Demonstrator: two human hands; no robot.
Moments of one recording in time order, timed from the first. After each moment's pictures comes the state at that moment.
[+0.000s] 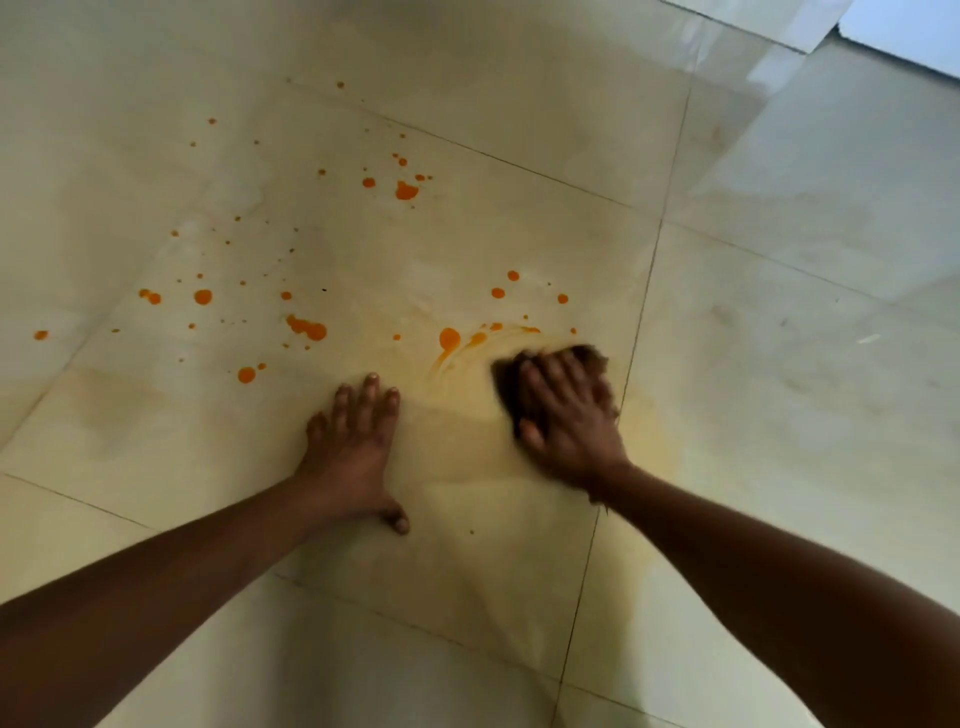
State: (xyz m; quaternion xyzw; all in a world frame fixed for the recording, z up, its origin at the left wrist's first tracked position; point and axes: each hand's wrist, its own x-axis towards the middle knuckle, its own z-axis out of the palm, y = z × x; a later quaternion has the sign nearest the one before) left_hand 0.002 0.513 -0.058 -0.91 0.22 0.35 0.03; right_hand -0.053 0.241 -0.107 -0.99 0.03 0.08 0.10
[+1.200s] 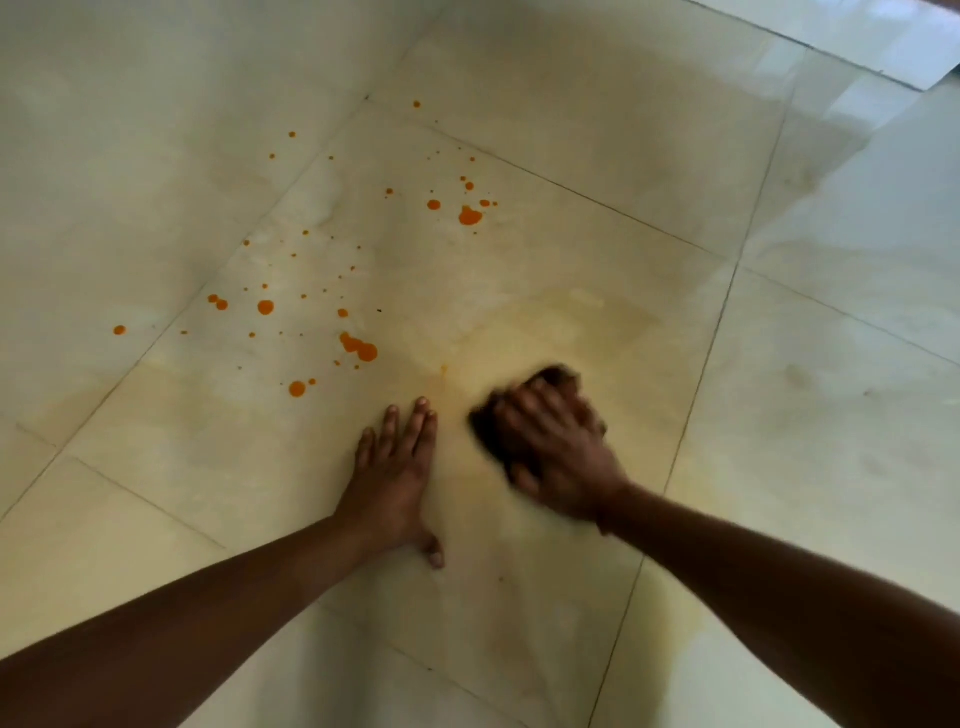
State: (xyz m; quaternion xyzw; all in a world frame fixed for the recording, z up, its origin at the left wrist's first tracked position) left_hand 0.005 0.513 -0.067 -0.93 0.19 0.31 -0.05; right_hand -0.007 0.274 -0.110 -0.98 -0.17 0.06 0.10
